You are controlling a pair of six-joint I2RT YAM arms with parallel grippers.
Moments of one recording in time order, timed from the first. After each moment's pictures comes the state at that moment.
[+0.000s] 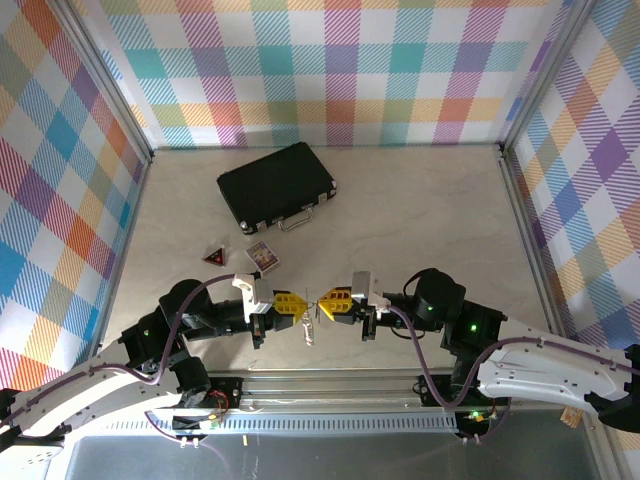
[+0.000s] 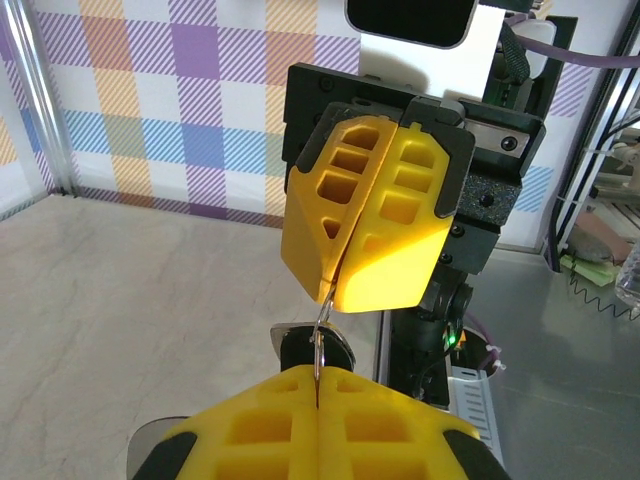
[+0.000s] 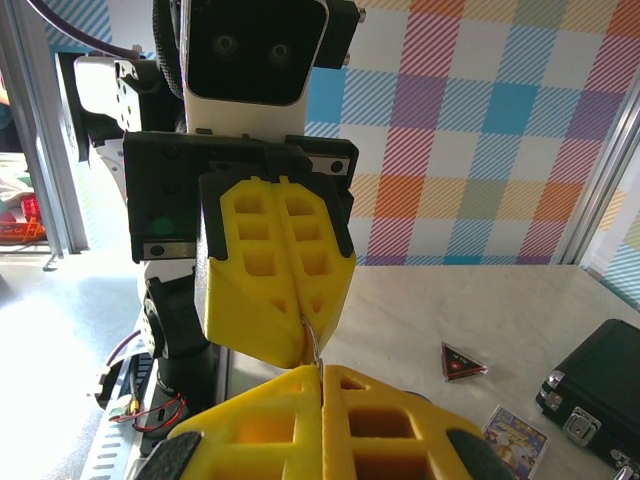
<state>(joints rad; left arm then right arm) -1.03 0.55 0.66 -0.18 0.32 -0.03 1.19 0.78 0.69 0.05 -0.24 -0.12</state>
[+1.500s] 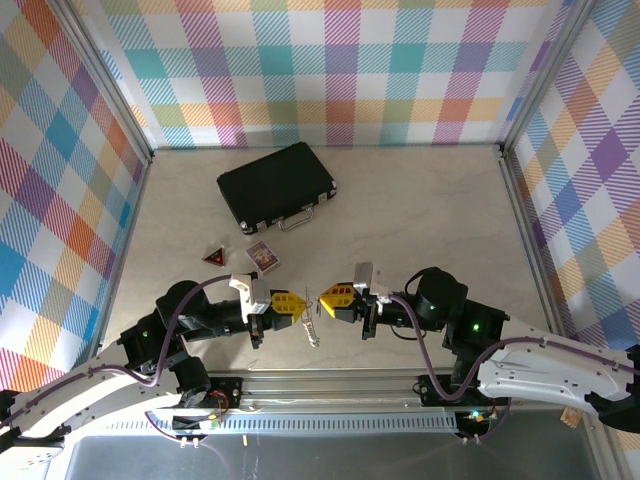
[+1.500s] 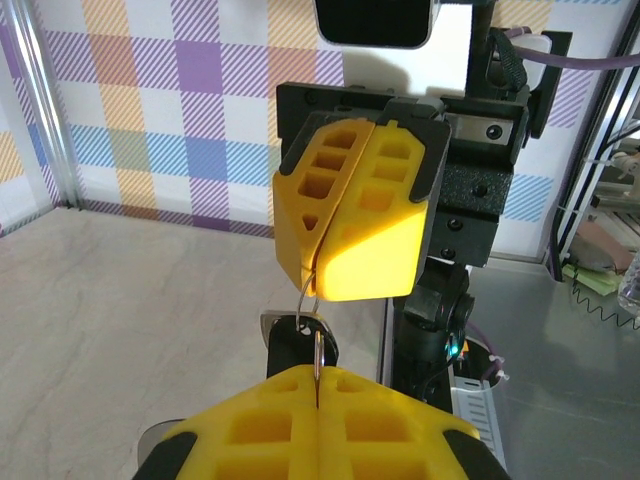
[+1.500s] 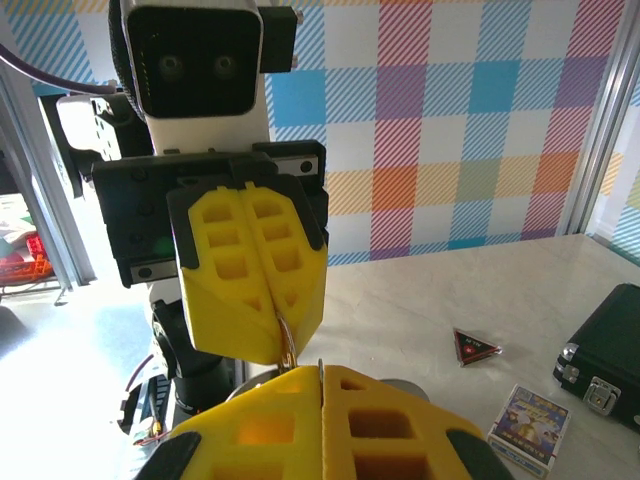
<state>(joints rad) -1.03 0.54 0.65 -0.16 0.32 -0.03 1.19 0.77 0.71 0.04 -0.21 0.00</state>
